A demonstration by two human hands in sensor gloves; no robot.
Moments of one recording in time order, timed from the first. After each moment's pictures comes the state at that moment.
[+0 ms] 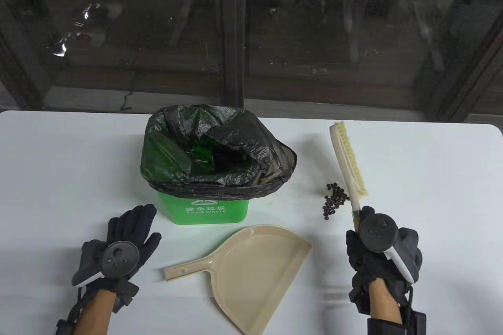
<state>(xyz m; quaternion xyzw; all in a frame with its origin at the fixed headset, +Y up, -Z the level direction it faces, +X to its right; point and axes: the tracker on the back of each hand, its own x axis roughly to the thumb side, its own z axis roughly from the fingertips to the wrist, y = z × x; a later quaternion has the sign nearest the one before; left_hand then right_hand) -0.292 -0.698 -0.284 0.05 -0.21 0.10 0.97 0.225 -0.672 -0.296 -0.09 0.00 0.96 0.26</state>
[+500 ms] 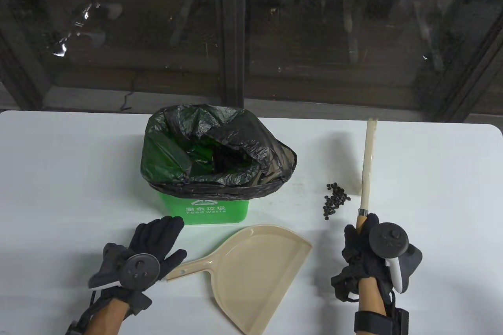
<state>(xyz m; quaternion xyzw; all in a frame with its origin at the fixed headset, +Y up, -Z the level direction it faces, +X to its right) -0.239 -0.692 -0.267 0.00 -0.32 0.05 0.95 0.243 -0.714 -0.301 -0.17 -0.06 0.91 0.36</state>
